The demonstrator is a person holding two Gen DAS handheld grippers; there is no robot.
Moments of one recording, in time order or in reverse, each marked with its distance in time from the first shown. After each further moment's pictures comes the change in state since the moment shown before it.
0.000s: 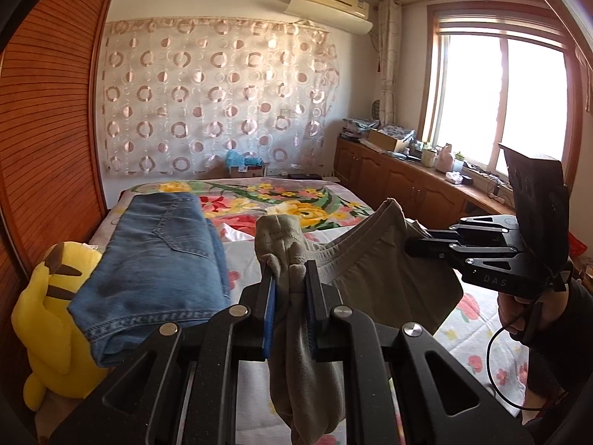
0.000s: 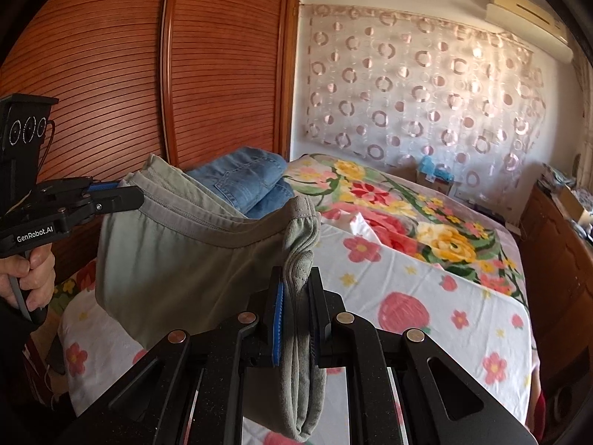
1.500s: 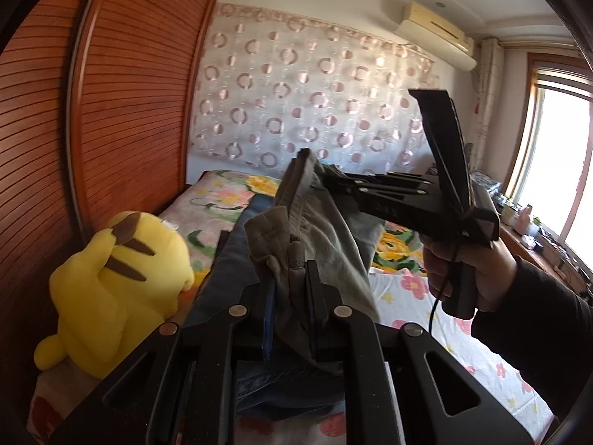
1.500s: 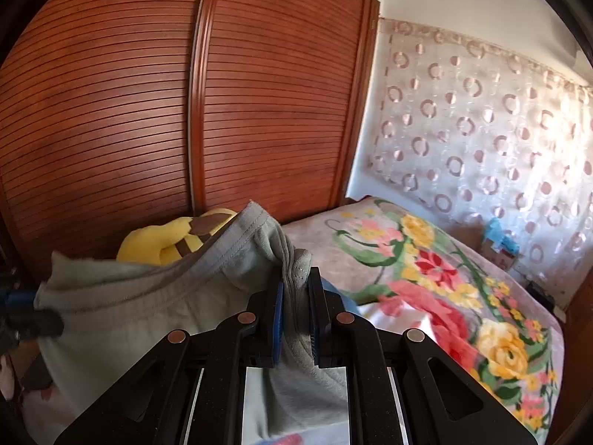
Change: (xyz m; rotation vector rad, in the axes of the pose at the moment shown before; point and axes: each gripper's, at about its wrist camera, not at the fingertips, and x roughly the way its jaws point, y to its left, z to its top) left arm 0.020 0.112 -0.002 -0.268 -0.046 0.286; right arm 0.245 -0.010 0.128 -0.188 -0.068 0.217
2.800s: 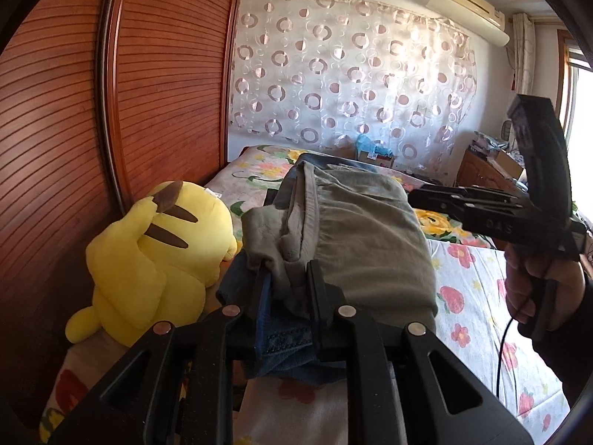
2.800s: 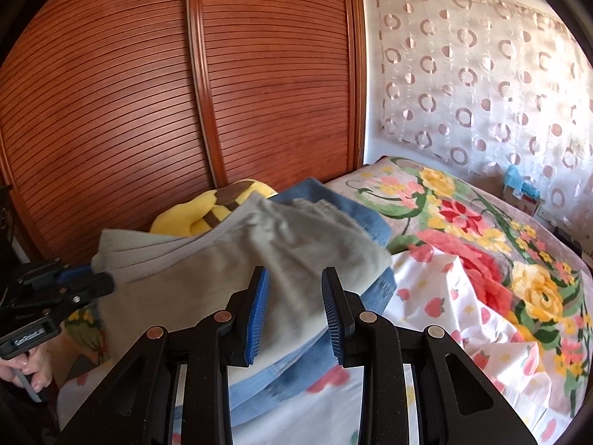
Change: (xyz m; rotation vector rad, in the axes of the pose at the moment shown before) left arm 0.001 0.007 -0.027 0.021 0.084 0.169; right arm -0.038 -0.027 -0.065 0.154 0.079 0.085
